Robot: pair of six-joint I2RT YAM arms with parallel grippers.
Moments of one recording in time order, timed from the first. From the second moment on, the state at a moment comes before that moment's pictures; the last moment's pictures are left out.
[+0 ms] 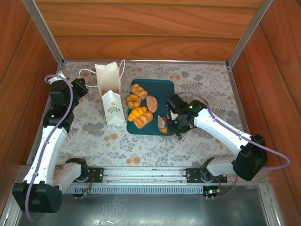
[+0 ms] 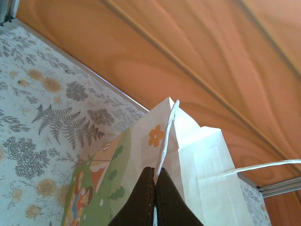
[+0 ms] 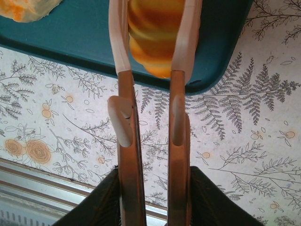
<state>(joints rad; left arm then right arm) -0.05 0.94 0.88 -0.22 0.07 -0.73 0.75 1.34 1.09 -1.12 -0.11 0.48</state>
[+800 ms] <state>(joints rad) -0.05 0.94 0.88 -0.22 0.07 -0.73 0.74 1.22 1.27 -1.12 -0.02 0.51</state>
